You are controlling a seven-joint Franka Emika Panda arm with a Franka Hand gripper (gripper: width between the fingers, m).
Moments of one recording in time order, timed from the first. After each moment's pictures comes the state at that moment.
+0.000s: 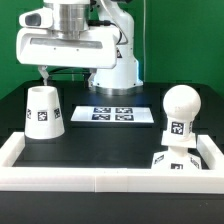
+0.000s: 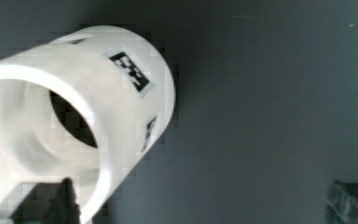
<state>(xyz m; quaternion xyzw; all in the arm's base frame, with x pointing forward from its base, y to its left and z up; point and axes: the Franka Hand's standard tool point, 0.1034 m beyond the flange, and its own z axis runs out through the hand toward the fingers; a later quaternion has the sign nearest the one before) 0.427 -0.123 0.103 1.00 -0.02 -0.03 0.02</state>
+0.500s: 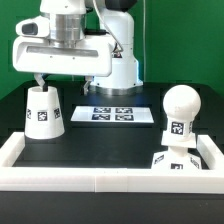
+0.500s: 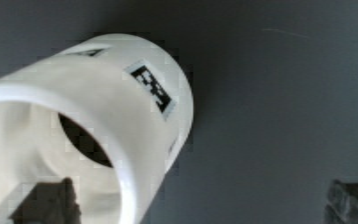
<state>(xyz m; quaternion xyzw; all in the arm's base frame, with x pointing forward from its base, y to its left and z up) 0.423 -0.132 0.084 1.00 0.00 -0.04 0.03</state>
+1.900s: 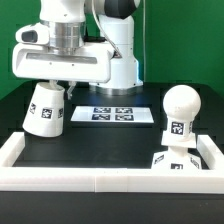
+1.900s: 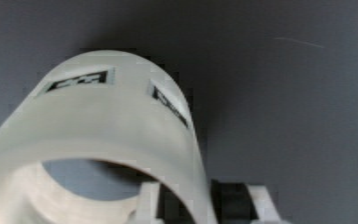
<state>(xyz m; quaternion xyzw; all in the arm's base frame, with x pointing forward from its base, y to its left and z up) 0.420 -0.133 0.076 1.00 0.00 -0.05 0.03</state>
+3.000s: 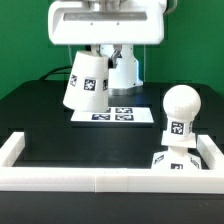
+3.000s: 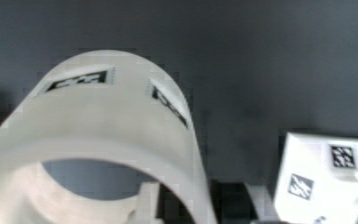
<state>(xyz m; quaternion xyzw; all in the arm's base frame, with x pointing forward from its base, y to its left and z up) 0.522 -0.036 0.177 1.00 -0.05 -0.04 -0.02</state>
